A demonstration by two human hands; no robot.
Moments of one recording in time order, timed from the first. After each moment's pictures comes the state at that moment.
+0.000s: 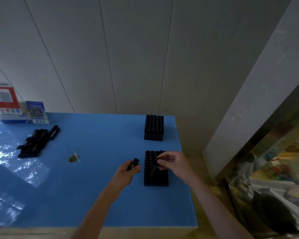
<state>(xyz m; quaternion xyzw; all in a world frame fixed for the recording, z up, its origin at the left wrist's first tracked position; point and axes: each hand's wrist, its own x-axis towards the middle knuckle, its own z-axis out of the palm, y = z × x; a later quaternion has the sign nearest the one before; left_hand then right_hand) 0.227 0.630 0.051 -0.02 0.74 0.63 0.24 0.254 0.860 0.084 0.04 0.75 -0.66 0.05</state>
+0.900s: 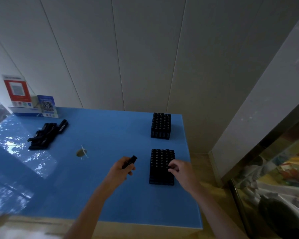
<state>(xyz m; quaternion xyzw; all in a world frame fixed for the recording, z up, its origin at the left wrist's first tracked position) 0.214 0.592 0.040 -0.01 0.79 0.59 0.20 0.256 0.868 0.026 0.00 0.94 -0.34 -0.02</state>
